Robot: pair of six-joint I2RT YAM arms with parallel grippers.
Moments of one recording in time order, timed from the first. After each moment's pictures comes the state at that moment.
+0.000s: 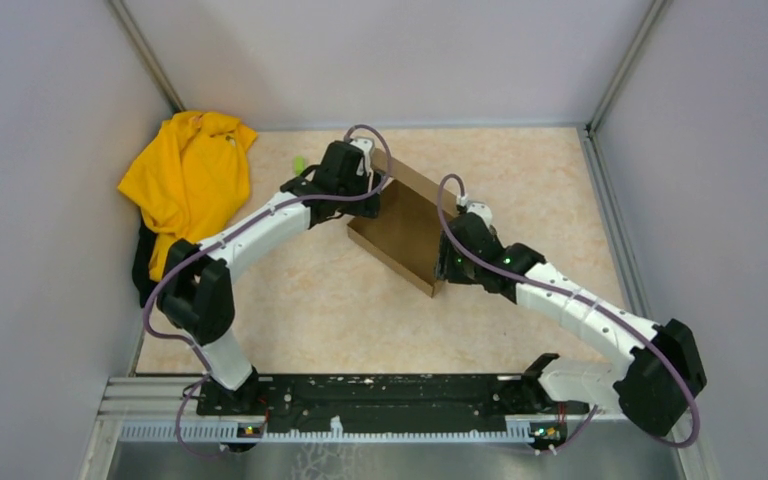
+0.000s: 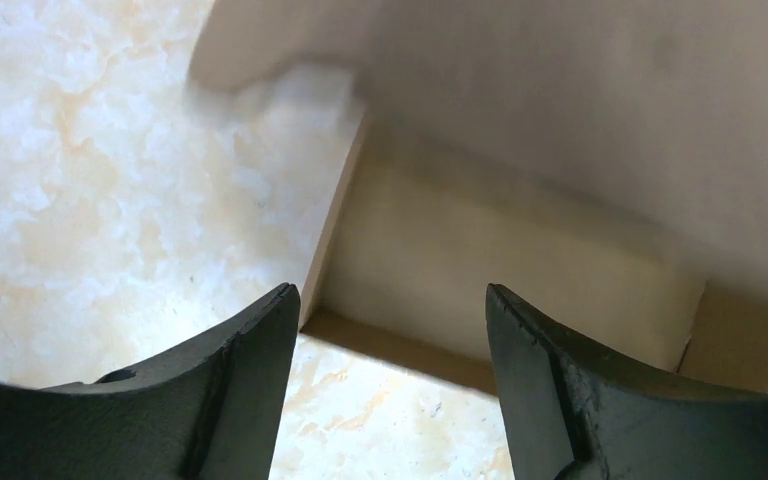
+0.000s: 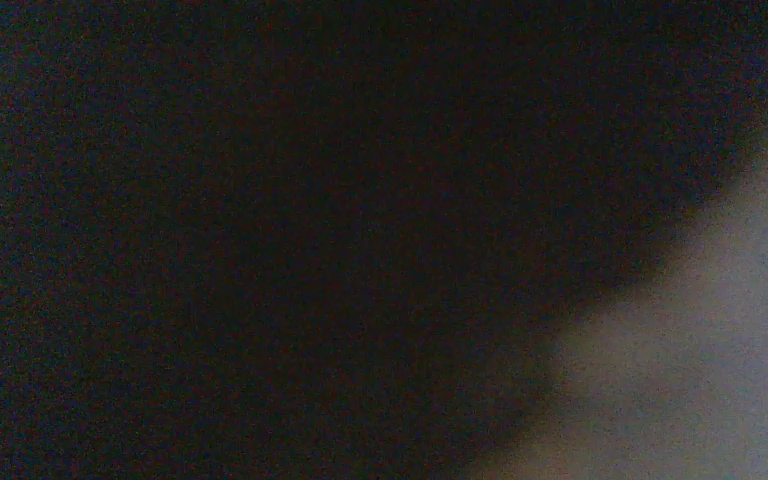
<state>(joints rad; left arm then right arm) -0.60 1.74 1.42 -0.40 -0.13 -0.24 0.71 1.14 0.86 -0.59 0.19 0.68</state>
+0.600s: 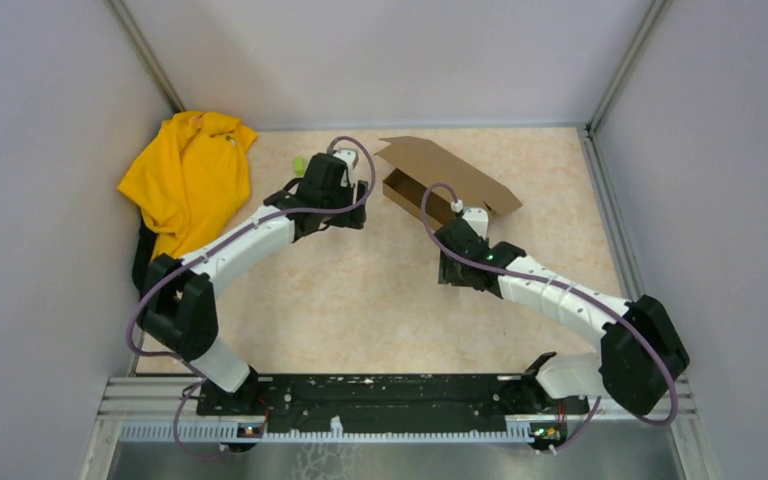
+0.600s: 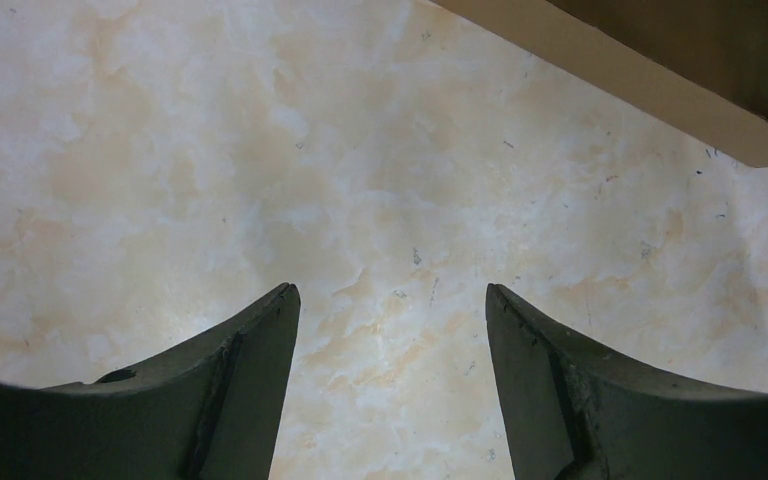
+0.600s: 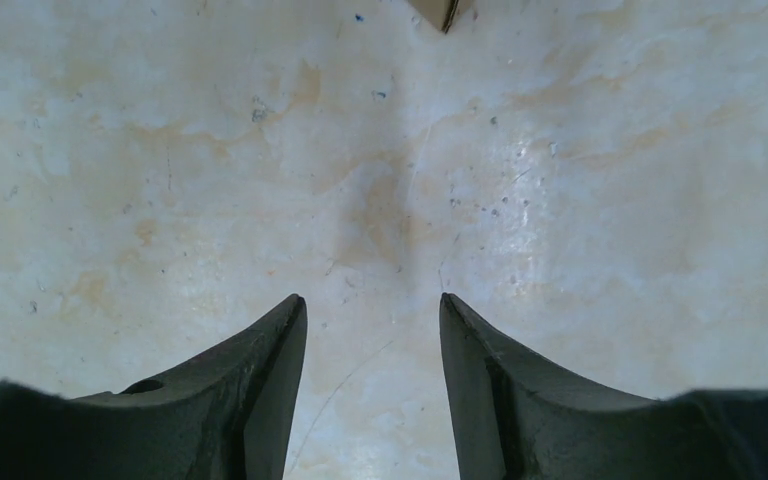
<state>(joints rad) -0.56 1.63 1.24 -0.36 -0.13 -0.24 0.71 1.28 0.81 -0.55 0.35 0.65</state>
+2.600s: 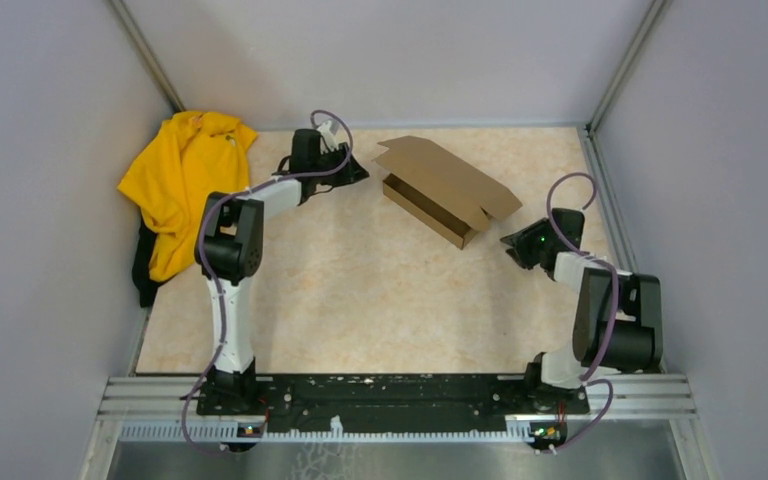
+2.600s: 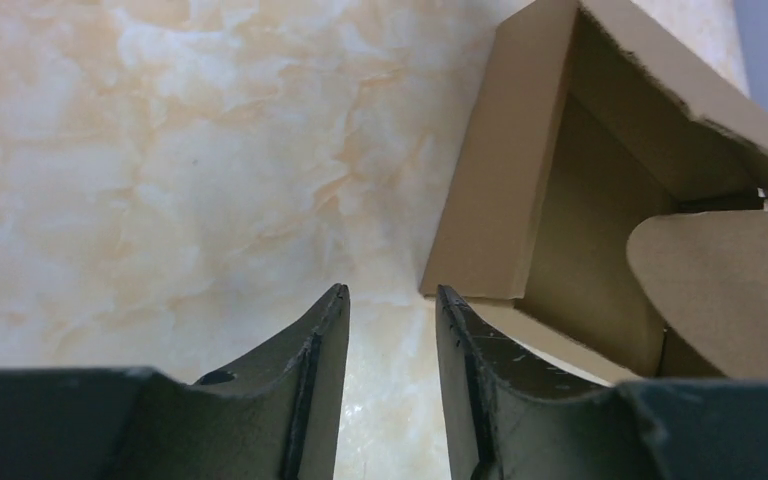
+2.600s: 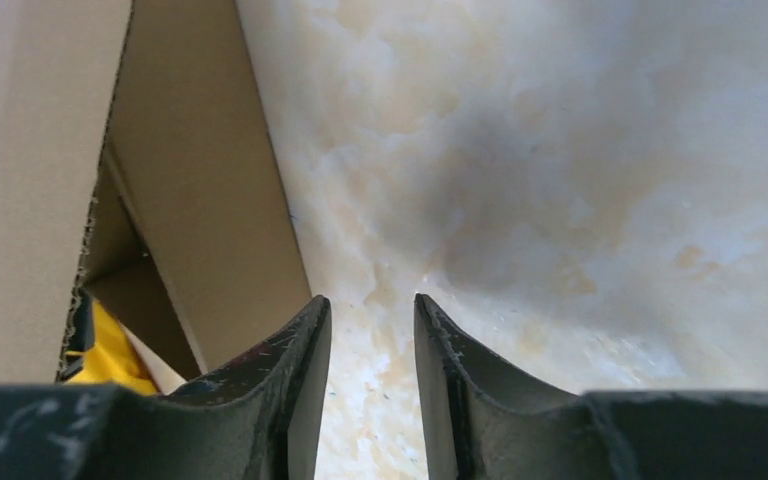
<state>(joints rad) -0.28 2.19 1.53 0.16 0.38 -0.44 -0.15 1.47 0.60 0.05 -0.24 0.96</state>
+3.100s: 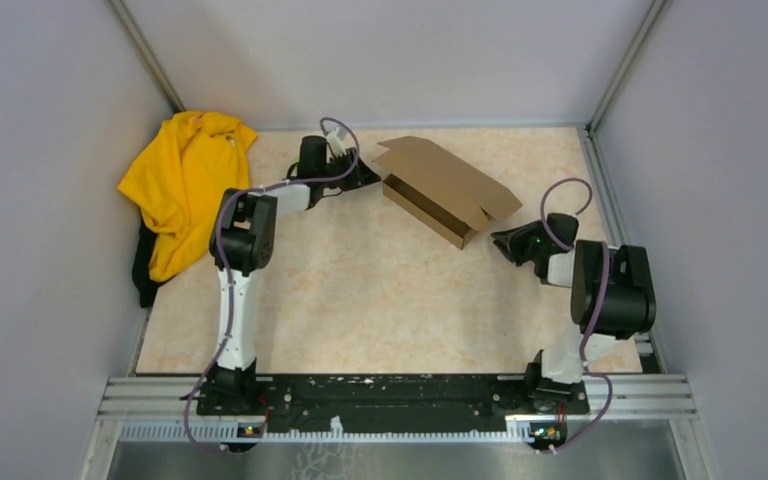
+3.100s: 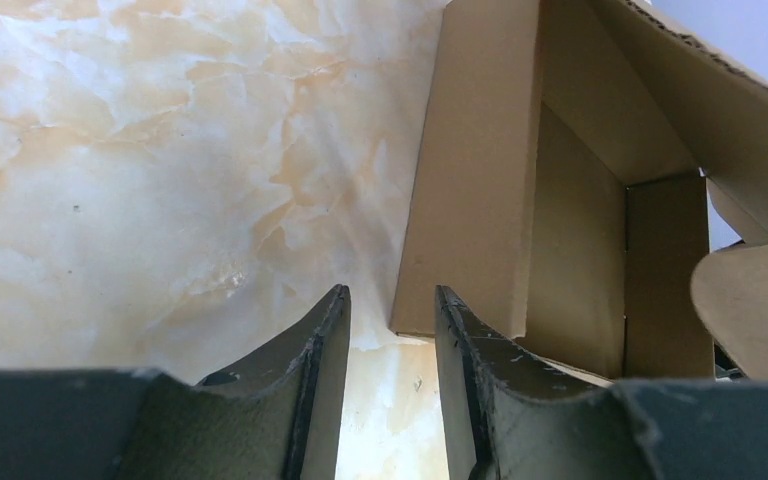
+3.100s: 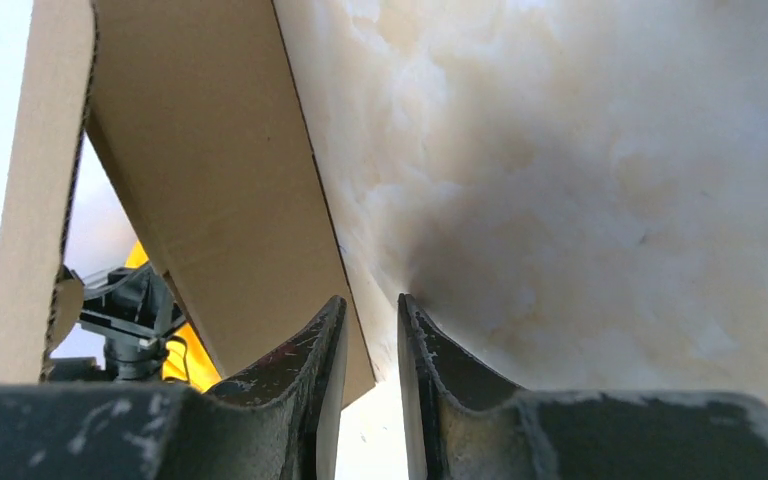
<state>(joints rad) -0.29 2.34 1.60 0.31 0.55 -0.53 -0.15 1.65 0.54 0.43 -0.39 1.13</state>
